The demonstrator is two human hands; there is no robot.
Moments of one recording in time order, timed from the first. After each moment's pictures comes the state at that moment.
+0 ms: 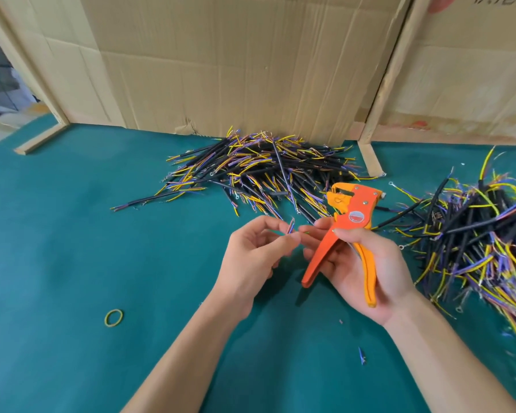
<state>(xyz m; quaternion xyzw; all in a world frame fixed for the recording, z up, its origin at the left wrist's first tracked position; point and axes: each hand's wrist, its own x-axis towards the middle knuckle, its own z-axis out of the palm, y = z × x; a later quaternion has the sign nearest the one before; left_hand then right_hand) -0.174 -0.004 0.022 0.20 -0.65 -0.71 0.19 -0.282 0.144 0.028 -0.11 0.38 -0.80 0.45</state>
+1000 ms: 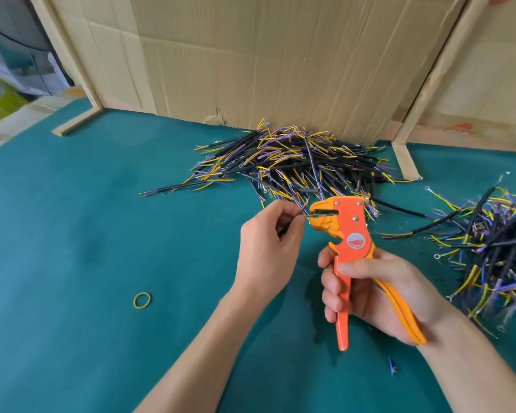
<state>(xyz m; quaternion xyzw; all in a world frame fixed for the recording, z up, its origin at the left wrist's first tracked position) -0.175 -0.013 0.026 0.21 -0.78 -0.47 0.37 -0.267 0.142 0.034 -0.21 0.44 -0.66 0.57</state>
